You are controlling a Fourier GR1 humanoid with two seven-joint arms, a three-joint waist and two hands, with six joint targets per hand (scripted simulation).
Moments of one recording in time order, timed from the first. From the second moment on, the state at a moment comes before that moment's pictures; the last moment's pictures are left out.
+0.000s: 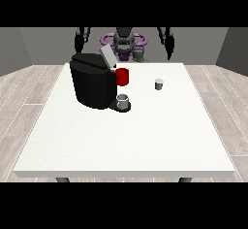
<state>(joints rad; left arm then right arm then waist) 0.00 0.10 0.02 -1.56 0.00 -0.04 -0.02 0.00 -0.08 -0.01 -1.53 0.01 0.00 -0.05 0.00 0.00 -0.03</state>
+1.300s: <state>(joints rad) -0.23 0.30 0.13 -1.32 -0.06 -0.16 -0.05 -0.06 -0.02 -0.02 -1.56 -0.01 -0.10 -0.11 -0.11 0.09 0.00</state>
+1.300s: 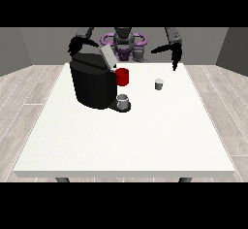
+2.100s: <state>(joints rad) -0.43 0.33 0.11 -0.97 -0.23 -0.11 -0.08 -0.17 -0.02 -0.02 -1.48 0.02 -0.15 -0.05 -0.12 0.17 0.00</state>
